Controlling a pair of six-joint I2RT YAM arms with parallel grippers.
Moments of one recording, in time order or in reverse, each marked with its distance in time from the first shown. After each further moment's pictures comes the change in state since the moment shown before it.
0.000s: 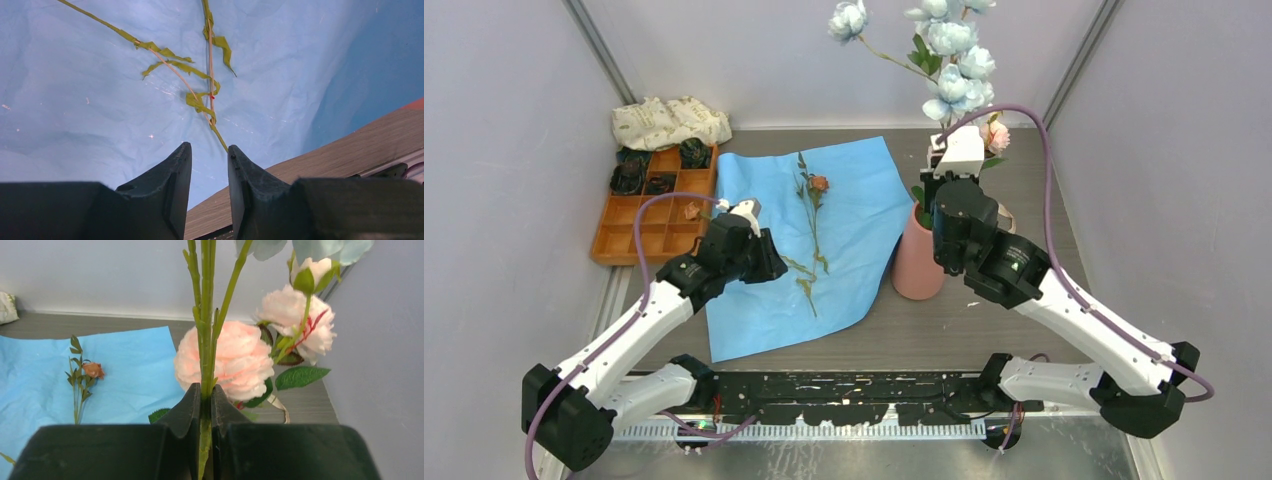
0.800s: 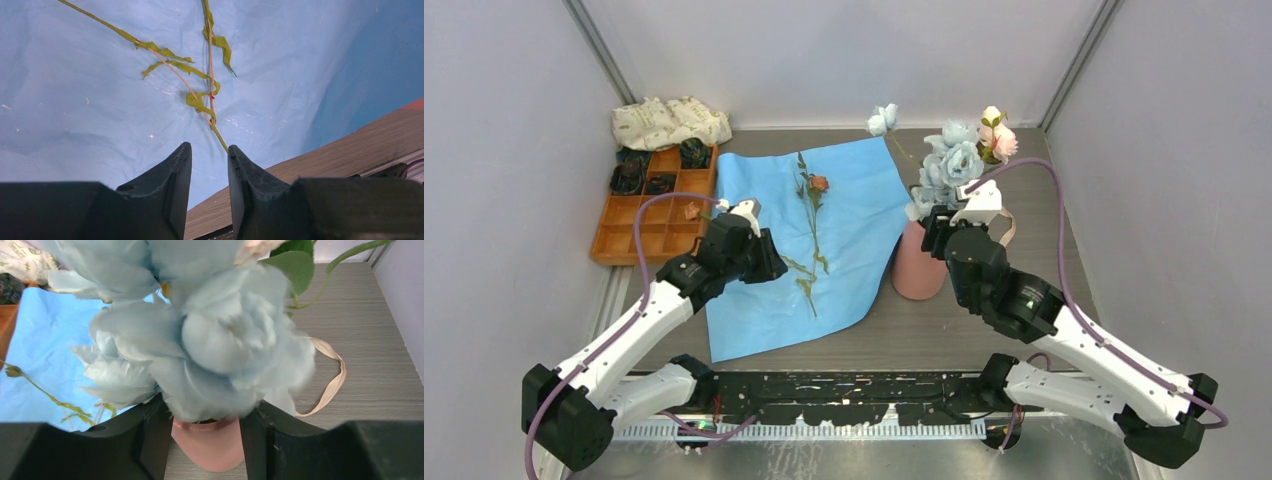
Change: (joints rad) left arm 0.000 0.000 0.000 0.000 0.000 0.000; right arm -0.002 -0.257 -0.375 -0.076 -0.153 0.338
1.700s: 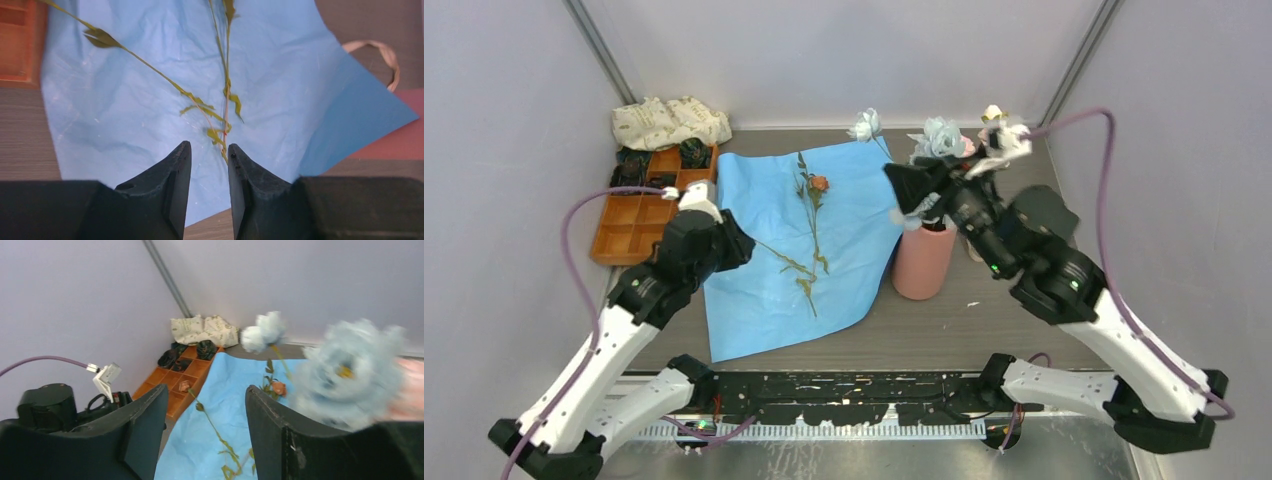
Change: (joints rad) left arm 0.000 -0.150 0.165 -0.157 -0.224 -0.007; right arm 0.002 0.057 0.372 0.139 -0.444 0.025
